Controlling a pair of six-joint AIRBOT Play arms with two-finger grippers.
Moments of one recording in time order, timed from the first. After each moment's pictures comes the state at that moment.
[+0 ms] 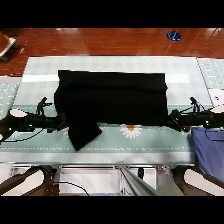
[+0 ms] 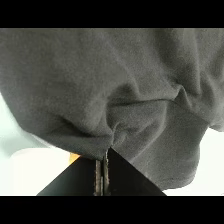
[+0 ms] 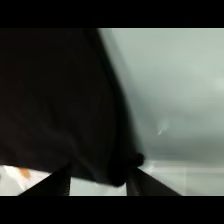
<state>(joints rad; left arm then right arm) 0.21 -1.20 0.47 0.78 -0.98 -1.19 -0.39 -1.25 0.58 -0.89 1.08 1.35</state>
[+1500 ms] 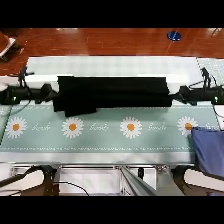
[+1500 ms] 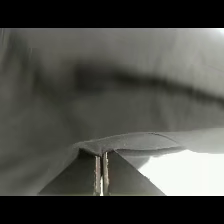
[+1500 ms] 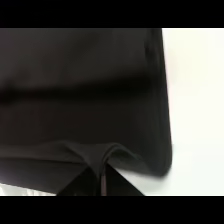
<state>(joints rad) 0.26 -1.34 0.96 0.71 -1.01 -1.21 -0.37 -1.41 1.00 -0.80 1.07 1.18</state>
